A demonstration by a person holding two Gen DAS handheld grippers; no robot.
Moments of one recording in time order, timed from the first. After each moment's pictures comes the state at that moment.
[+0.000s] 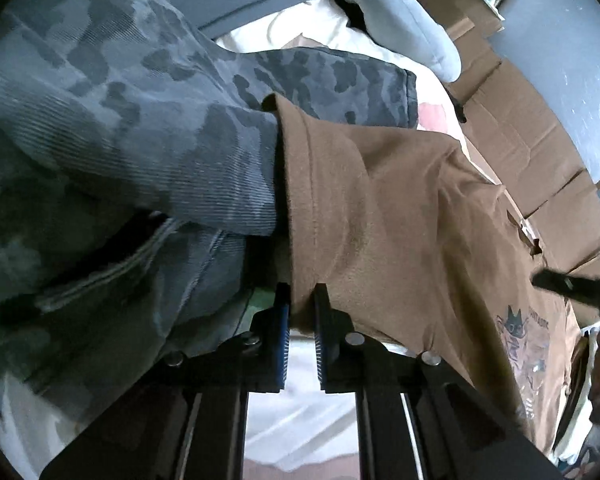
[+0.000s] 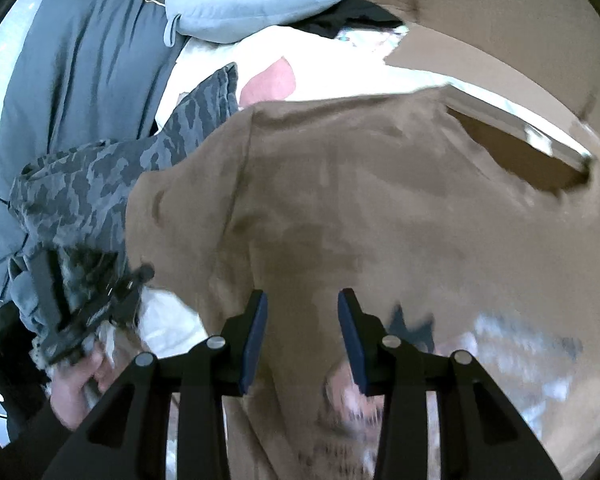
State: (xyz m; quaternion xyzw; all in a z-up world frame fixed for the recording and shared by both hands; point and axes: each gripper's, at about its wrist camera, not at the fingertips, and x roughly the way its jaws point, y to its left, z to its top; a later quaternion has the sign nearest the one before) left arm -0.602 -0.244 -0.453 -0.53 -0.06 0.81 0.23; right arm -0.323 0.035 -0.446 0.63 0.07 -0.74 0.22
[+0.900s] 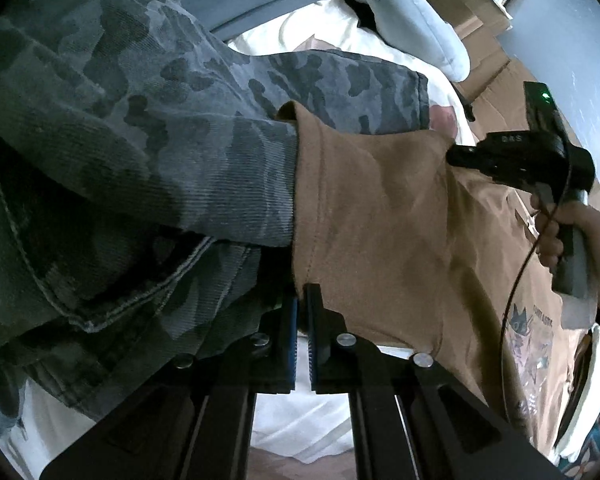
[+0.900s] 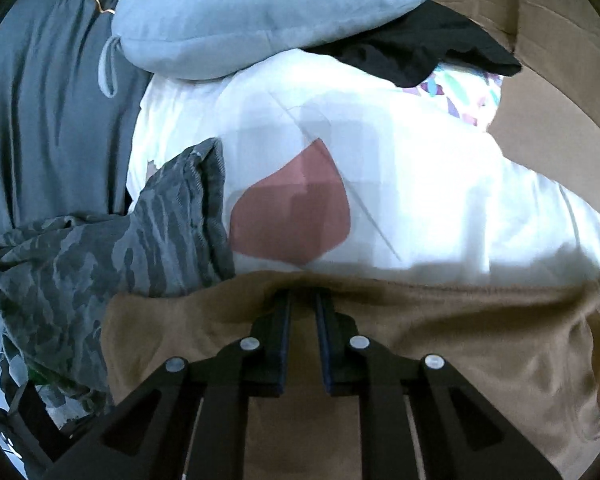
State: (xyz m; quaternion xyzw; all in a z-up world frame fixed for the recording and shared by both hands) left arm -0.613 -0.251 -0.449 -0.55 -0.04 0.80 0.23; right arm -0.455 -0.069 -0.518 0.63 0.06 -0.73 0.25
